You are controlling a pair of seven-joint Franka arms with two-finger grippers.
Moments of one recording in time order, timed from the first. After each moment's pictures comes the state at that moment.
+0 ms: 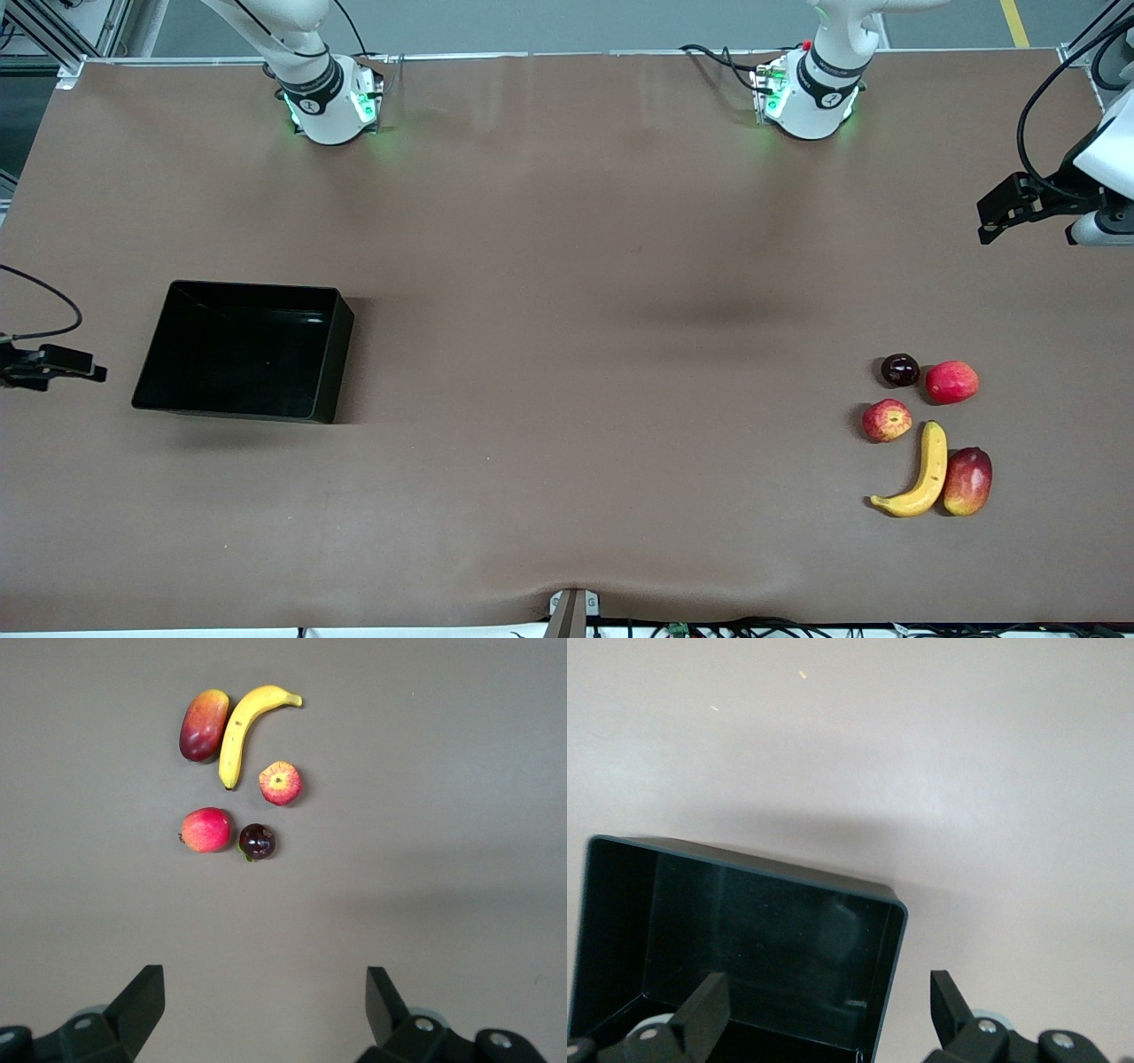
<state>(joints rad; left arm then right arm) -0.01 -0.07 -0.03 -1.67 0.07 1.66 0.01 -0.33 0.48 0.07 -1.34 0.05 1.82 -0.43</state>
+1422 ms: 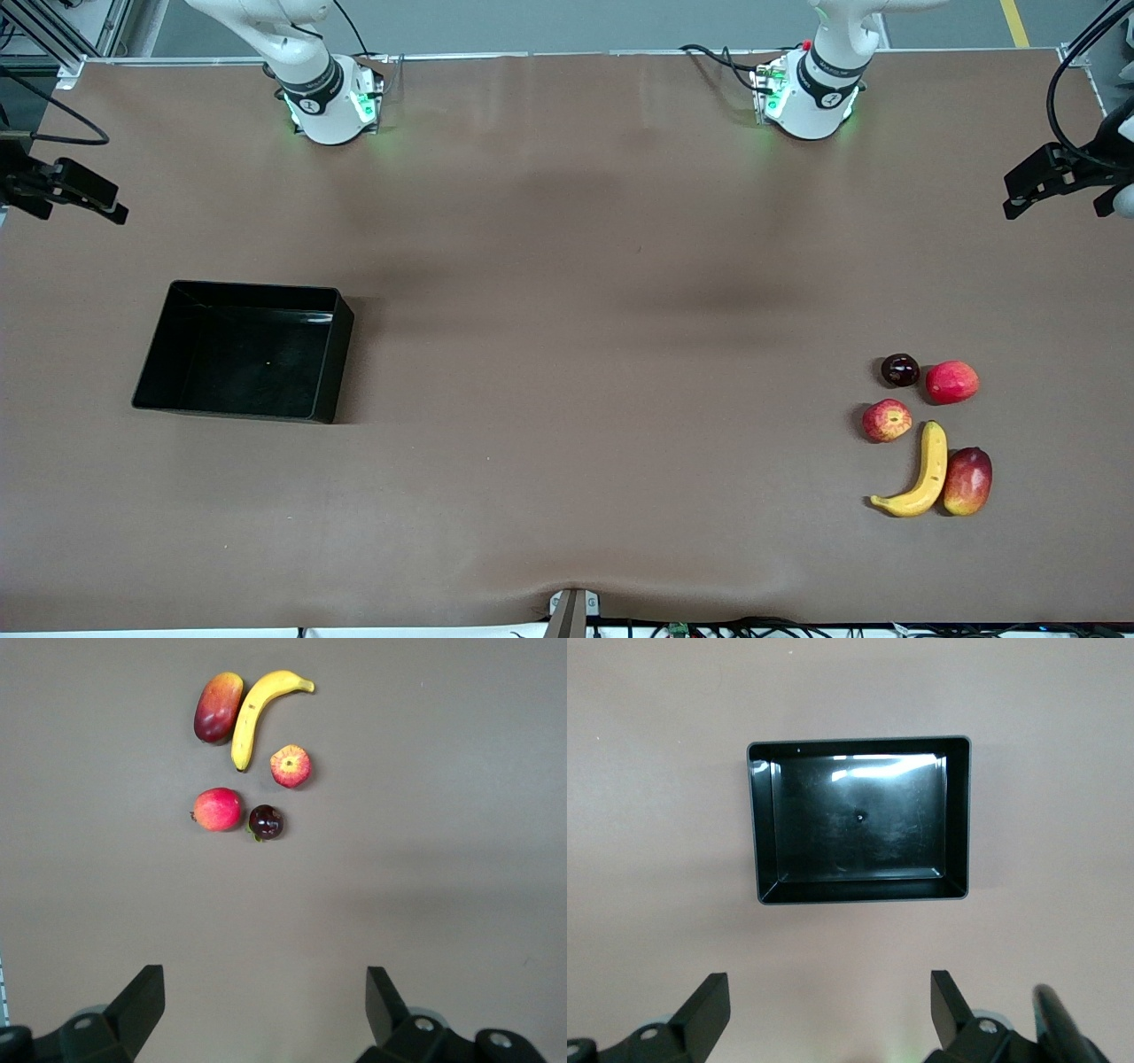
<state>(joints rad) 0.00 -0.07 -0.02 -1.58 0.07 1.55 0.00 -0.14 -0.07 0.07 -1.61 0.01 1.52 0.01</state>
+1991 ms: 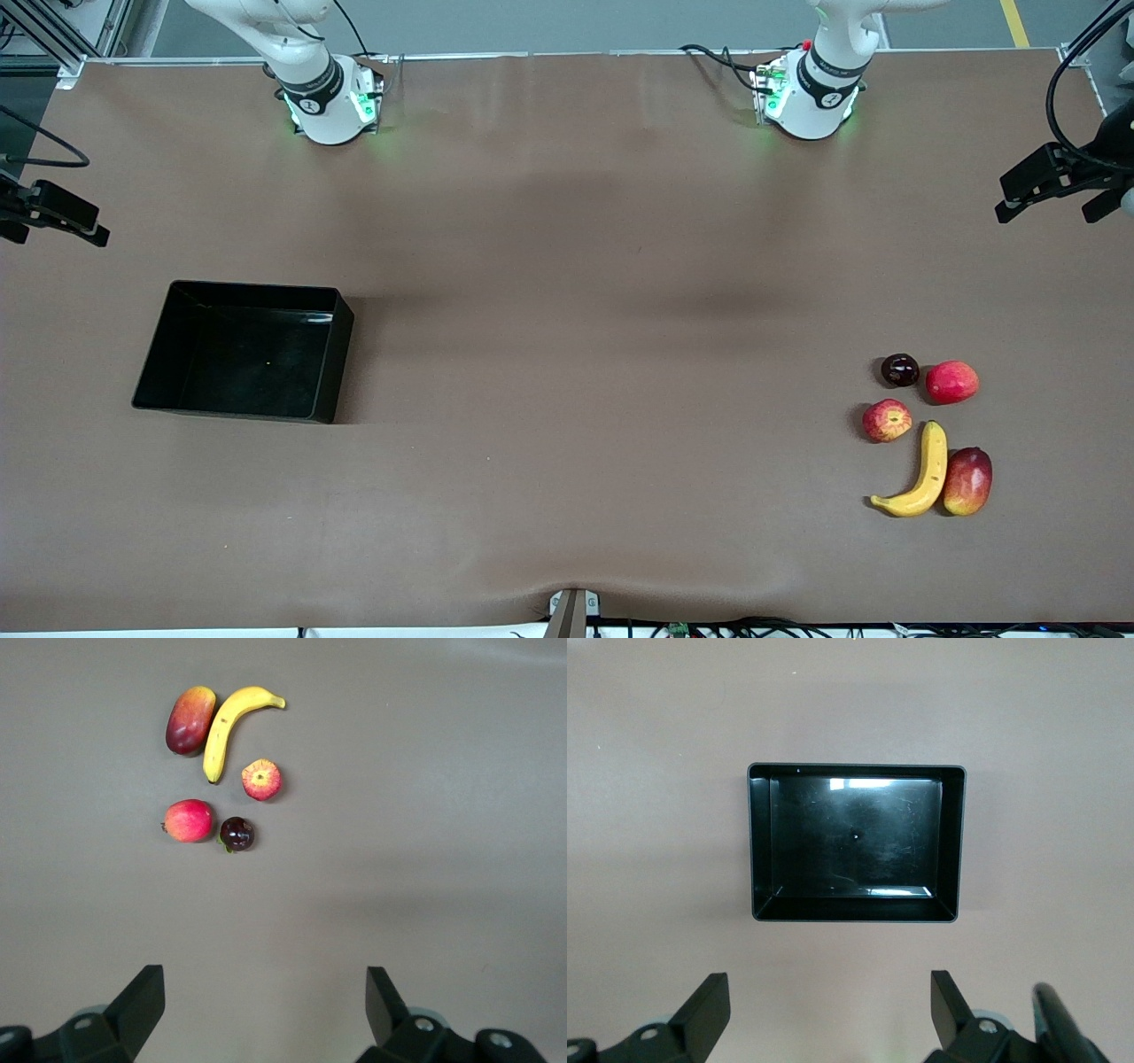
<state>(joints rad) 0.00 -0.04 -0.02 -1.54 0.00 1.55 -0.01 -0.14 0.05 0.07 -1.46 -0.01 1.48 -0.03</state>
